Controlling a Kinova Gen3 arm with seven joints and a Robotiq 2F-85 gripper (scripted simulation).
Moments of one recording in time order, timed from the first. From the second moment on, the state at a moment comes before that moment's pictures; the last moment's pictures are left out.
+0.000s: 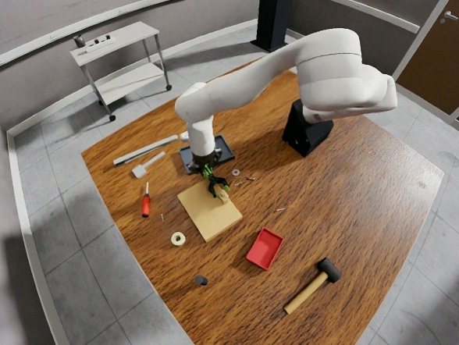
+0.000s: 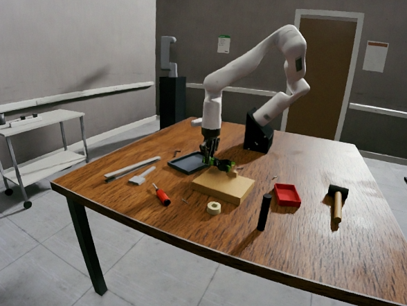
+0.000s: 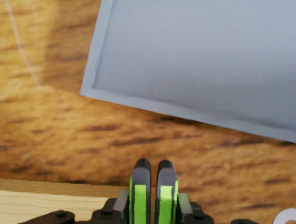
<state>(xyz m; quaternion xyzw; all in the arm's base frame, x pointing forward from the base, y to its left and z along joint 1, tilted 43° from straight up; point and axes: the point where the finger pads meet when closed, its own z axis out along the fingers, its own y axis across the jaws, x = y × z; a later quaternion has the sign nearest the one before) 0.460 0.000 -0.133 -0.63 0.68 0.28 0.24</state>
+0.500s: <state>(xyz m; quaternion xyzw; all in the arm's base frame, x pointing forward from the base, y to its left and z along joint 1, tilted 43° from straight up) 0.459 0.009 -0.143 -0.63 0.68 0.28 0.24</state>
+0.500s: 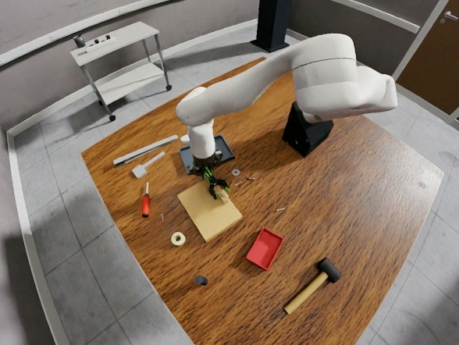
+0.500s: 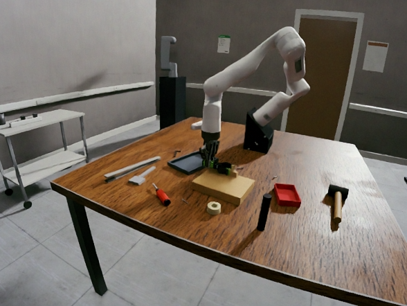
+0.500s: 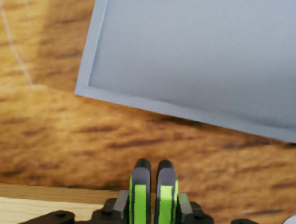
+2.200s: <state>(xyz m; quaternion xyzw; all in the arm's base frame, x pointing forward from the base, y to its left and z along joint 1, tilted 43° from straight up) 0.459 0.015 -0.149 -0.63 0.68 0.28 0.24</state>
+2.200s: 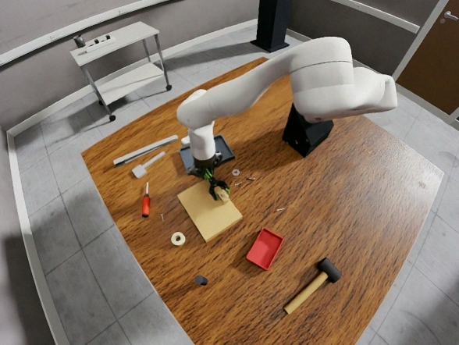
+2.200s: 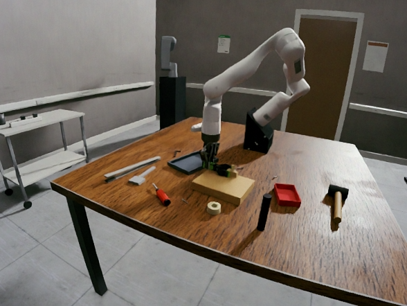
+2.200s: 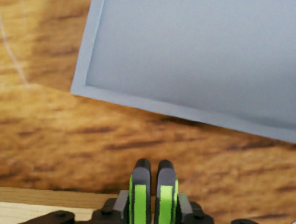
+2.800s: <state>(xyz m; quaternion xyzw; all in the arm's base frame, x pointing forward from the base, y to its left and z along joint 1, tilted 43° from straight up) 0.459 0.015 -0.149 -0.63 0.68 0.28 0.24</state>
